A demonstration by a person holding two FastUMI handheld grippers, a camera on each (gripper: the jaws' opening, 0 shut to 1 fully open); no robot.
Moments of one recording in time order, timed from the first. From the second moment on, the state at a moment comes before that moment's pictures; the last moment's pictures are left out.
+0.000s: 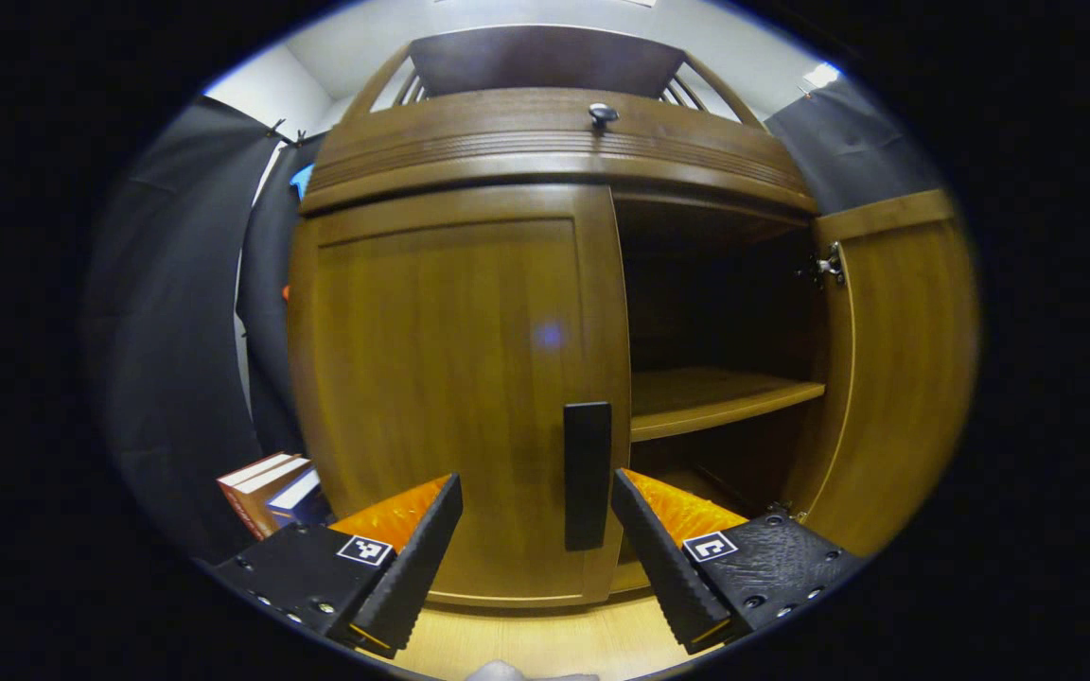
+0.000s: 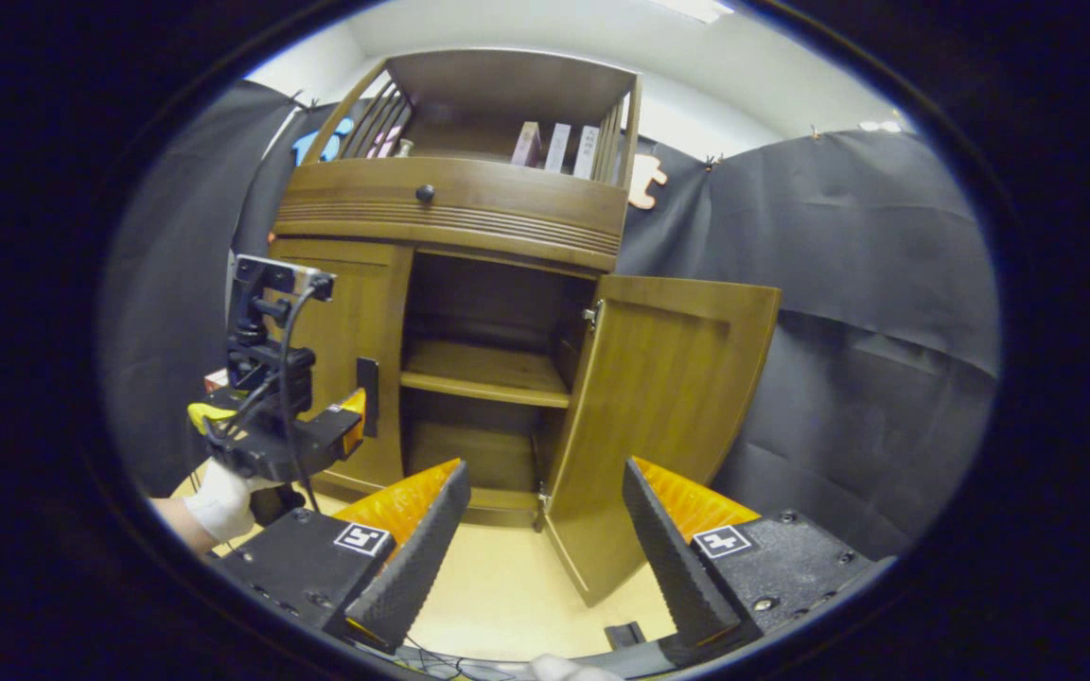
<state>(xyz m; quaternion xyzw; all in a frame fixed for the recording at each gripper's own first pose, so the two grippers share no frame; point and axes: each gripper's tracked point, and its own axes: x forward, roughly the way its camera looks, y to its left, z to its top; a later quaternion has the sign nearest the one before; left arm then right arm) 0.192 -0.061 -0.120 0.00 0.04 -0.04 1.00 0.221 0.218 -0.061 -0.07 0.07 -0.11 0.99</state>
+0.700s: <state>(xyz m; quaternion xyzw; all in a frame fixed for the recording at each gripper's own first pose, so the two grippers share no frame) 0.235 -0.089 -0.140 -0.02 0.05 -0.07 1.00 0.206 0.183 -0.055 -0.07 0.09 -0.17 0.98</state>
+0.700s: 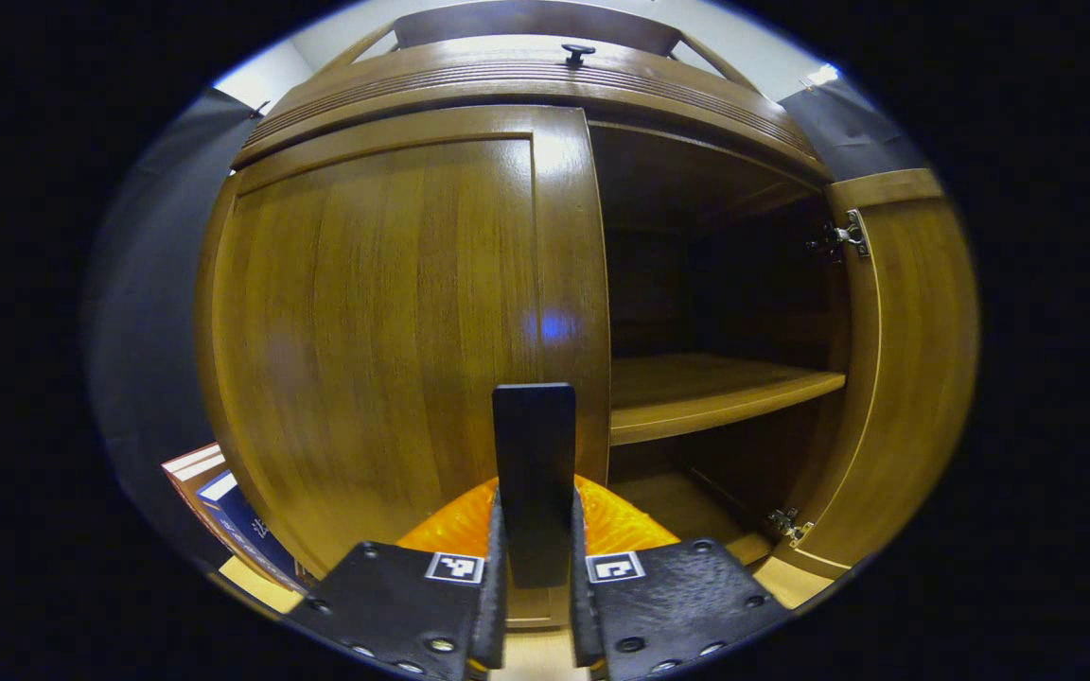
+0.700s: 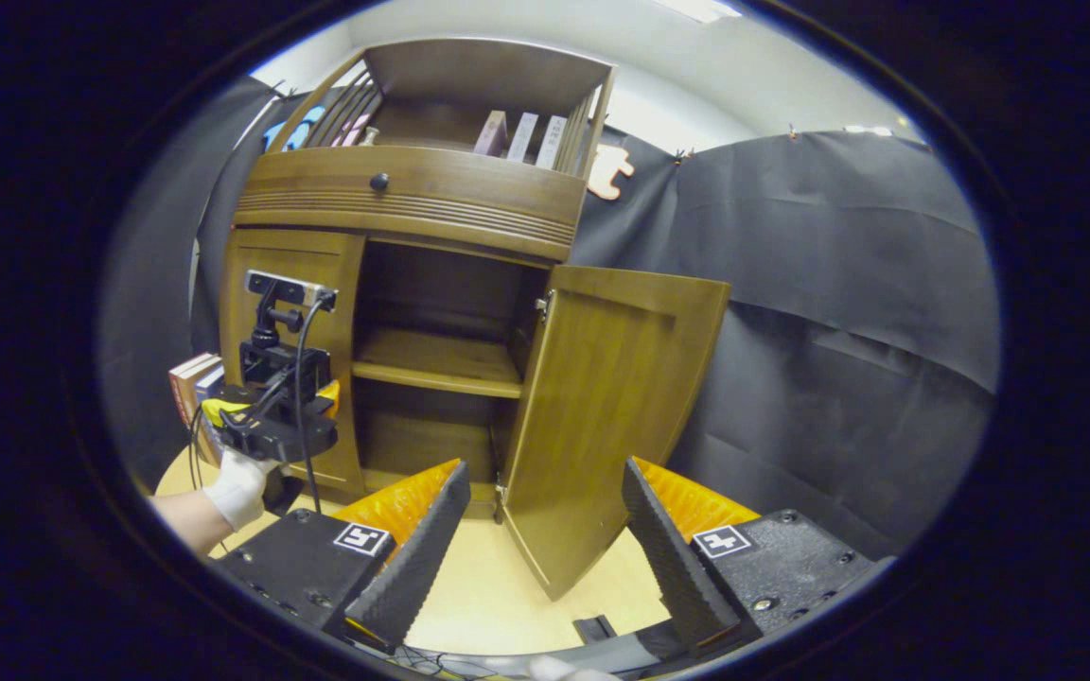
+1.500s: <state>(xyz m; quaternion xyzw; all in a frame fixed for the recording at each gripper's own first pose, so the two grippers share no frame) 0.141 -0.059 -0.139 -0.02 0.06 -0.15 0.99 0.179 0.189 -0.069 -0.05 0.11 -0.16 0.98</state>
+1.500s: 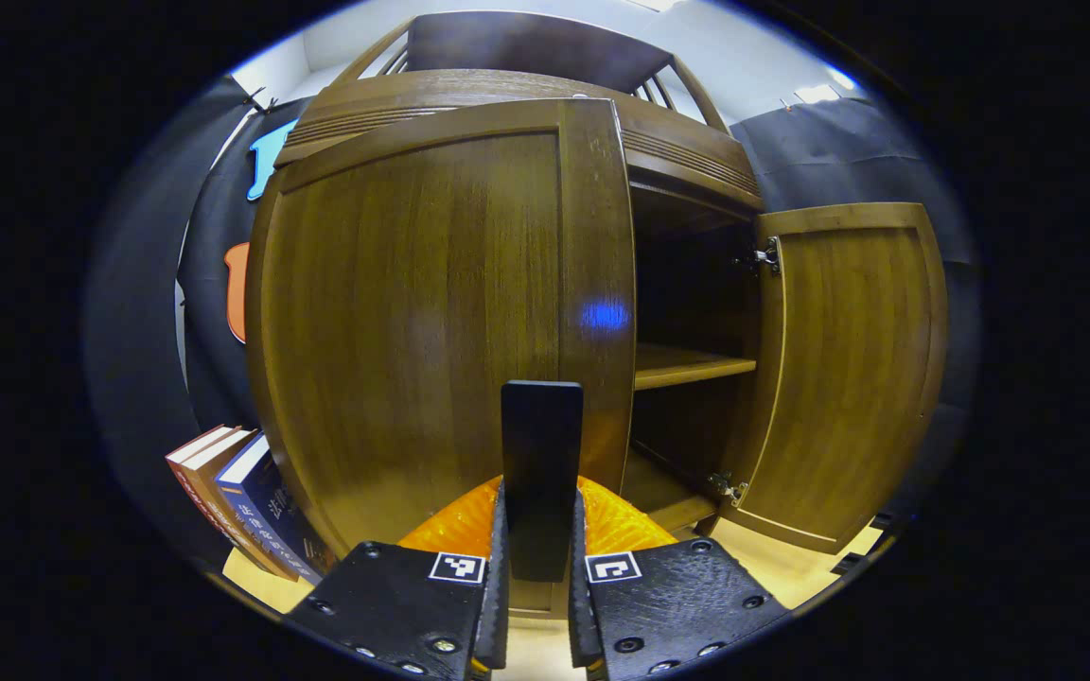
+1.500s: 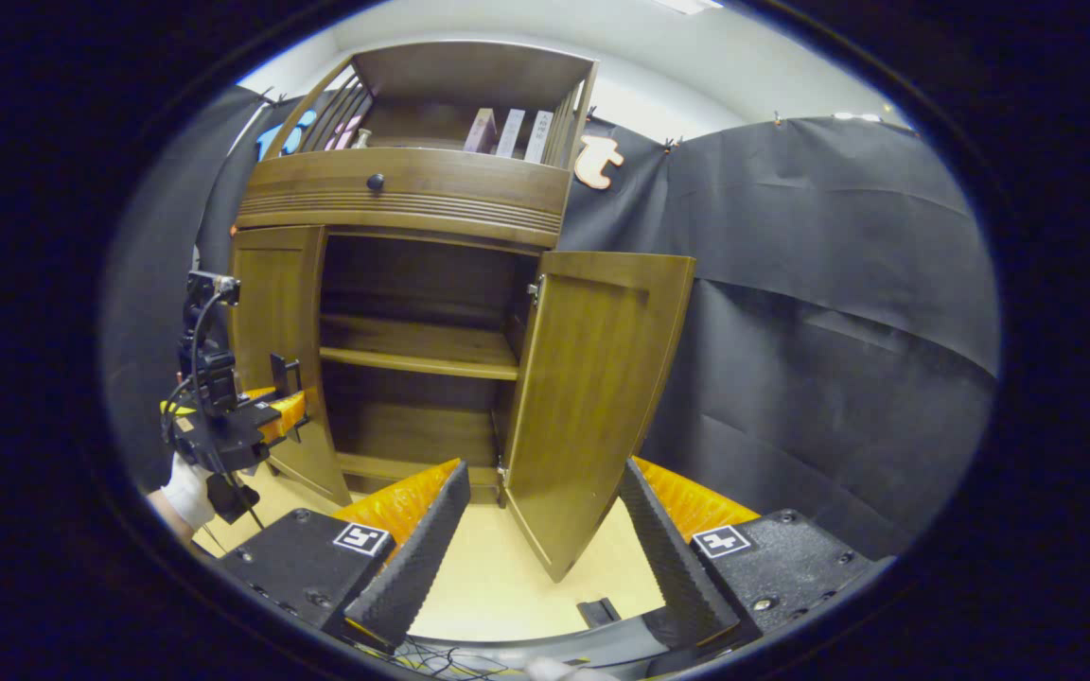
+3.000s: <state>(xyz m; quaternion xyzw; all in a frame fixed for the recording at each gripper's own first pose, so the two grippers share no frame) 0.032 0.140 -0.148 -0.01 0.09 0.01 1.00 0.213 0.276 -0.091 -0.03 0.10 0.01 0.99</state>
